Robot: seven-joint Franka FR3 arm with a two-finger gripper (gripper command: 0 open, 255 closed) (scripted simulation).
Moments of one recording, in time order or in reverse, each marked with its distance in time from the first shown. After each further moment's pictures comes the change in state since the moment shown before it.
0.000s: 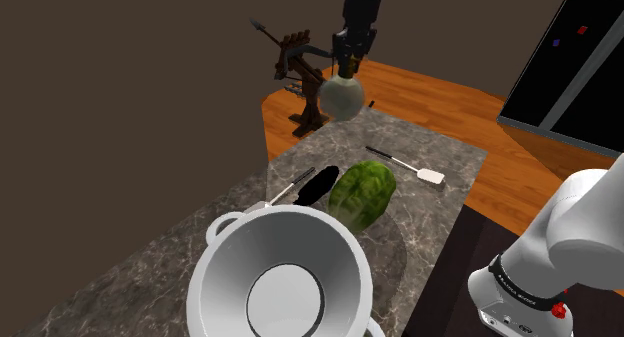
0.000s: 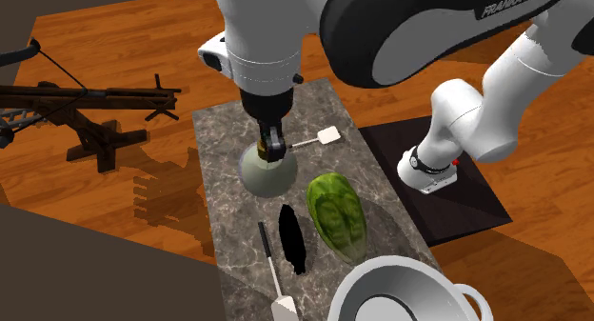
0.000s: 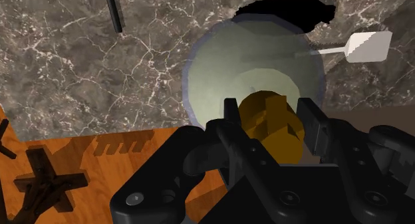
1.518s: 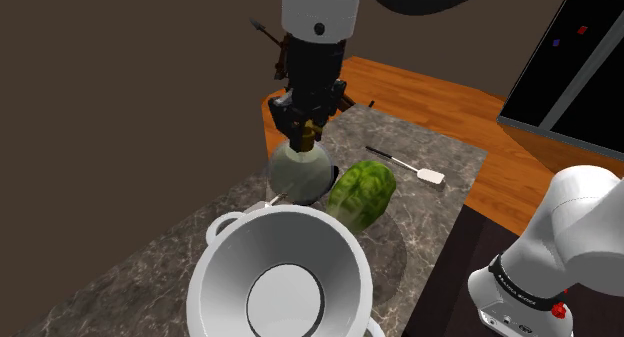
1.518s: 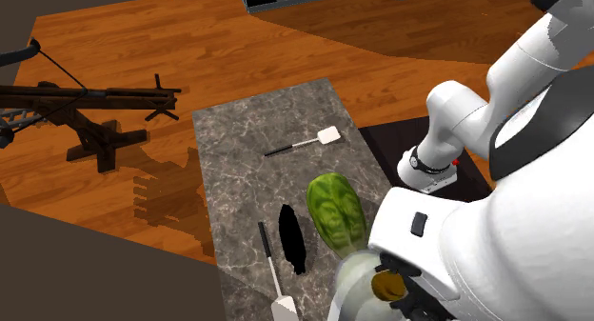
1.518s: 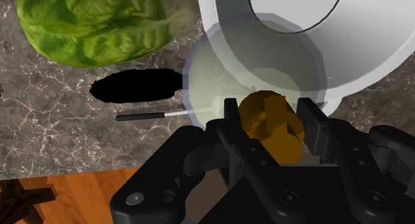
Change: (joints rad) arm 0.211 -0.125 0.336 -0.150 0.031 0.048 0.535
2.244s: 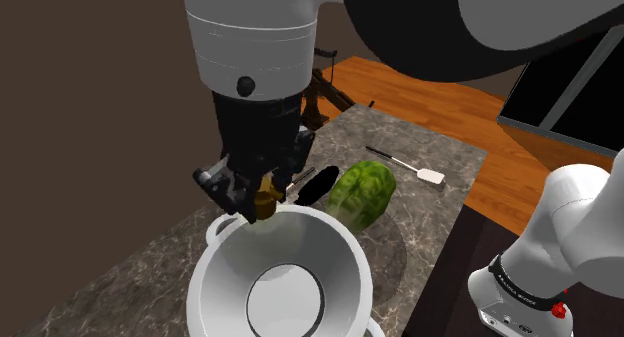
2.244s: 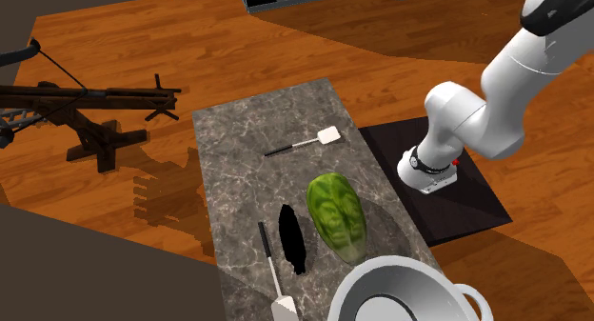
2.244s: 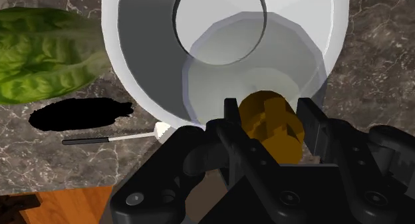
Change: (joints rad) arm 0.101 0.152 0.189 0.156 -0.063 -0.011 0.305
